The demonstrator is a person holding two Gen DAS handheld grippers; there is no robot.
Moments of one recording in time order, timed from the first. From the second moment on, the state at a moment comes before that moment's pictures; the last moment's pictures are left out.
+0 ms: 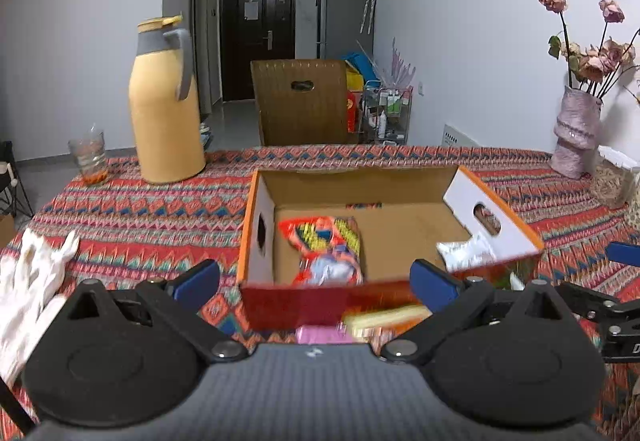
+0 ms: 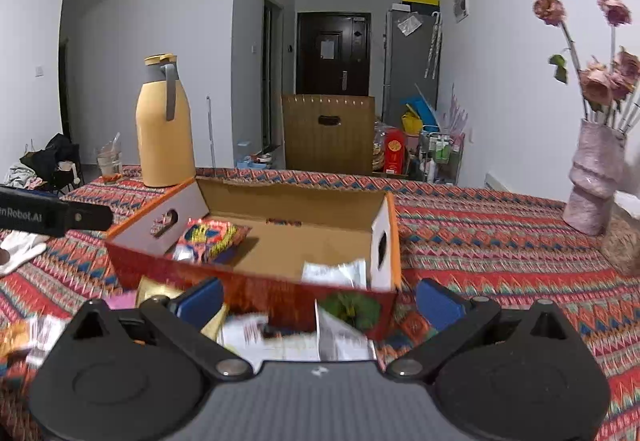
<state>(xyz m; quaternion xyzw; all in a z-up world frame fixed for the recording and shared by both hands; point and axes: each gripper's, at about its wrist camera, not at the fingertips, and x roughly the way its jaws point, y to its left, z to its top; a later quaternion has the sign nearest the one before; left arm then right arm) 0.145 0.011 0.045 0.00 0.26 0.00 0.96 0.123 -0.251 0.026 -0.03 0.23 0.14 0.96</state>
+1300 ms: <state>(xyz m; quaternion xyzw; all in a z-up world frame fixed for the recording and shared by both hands) 0.094 0.018 -0.013 -0.05 0.32 0.00 0.95 0.094 -0.279 -0.051 0.06 0.37 0.14 0.92</state>
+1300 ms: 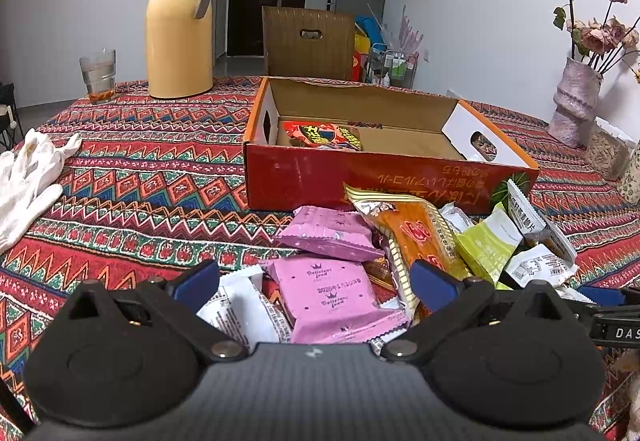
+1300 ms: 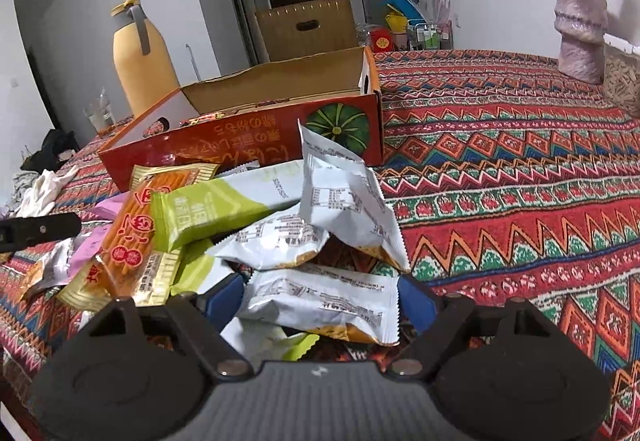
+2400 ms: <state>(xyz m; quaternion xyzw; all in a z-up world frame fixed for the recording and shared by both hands) 0.093 0.065 -0.025 -0.02 0.37 0.08 0.93 0.050 -0.316 -0.028 0.08 0.31 0.09 0.94</state>
